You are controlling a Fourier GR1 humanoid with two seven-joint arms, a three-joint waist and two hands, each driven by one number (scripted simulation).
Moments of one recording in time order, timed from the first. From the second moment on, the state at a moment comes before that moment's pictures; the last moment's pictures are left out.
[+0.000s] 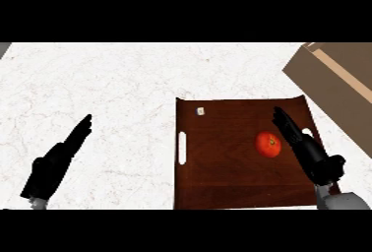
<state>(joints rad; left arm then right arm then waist) 0.01 0.57 -0.32 -1.57 0.20 0.15 0.06 -0.07 -0.37 0.21 -1.40 -0.17 0.08 -0.16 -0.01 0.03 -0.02</state>
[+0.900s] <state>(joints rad) -0.01 0.49 -0.08 -1.61 0.47 0.18 0.14 0.21 -0.28 -0.10 -1.84 -0.09 -0.41 -0.30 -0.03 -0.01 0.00</state>
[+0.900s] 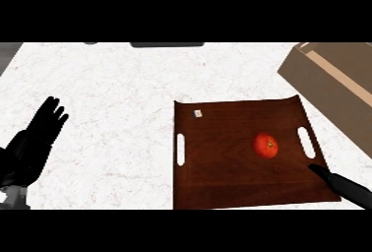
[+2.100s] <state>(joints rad) -0.05 0.47 -0.05 -1.61 0.46 0.13 0.18 -0.07 -0.65 0.17 -2.04 0.15 0.06 0.97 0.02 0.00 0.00</state>
